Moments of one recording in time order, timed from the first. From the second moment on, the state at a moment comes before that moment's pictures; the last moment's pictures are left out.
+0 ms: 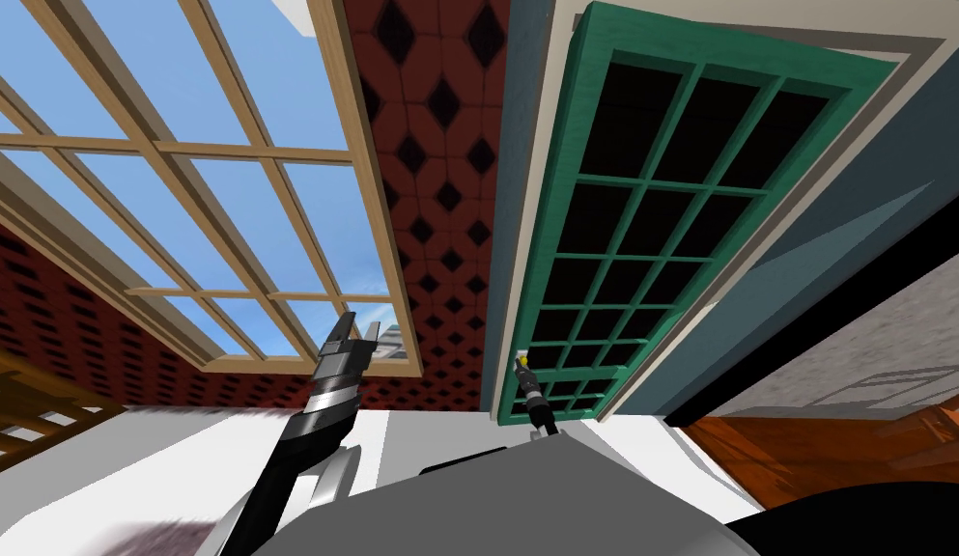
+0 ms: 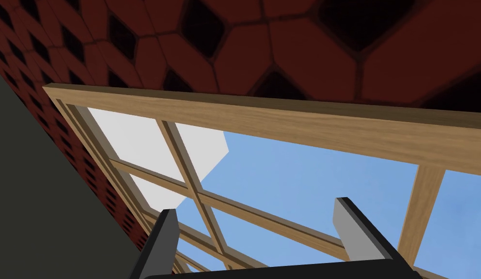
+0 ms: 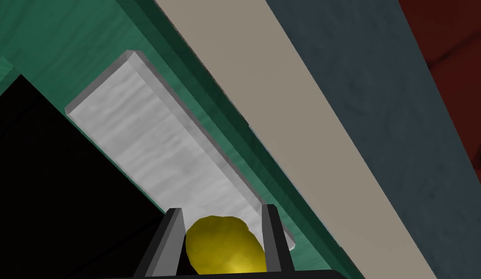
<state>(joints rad) -0.07 -0.09 -0.18 -0.58 0.03 -0.87 0.86</state>
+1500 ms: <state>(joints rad) -0.04 -0.13 -0.15 -0.61 -0.03 -0.87 0.50</state>
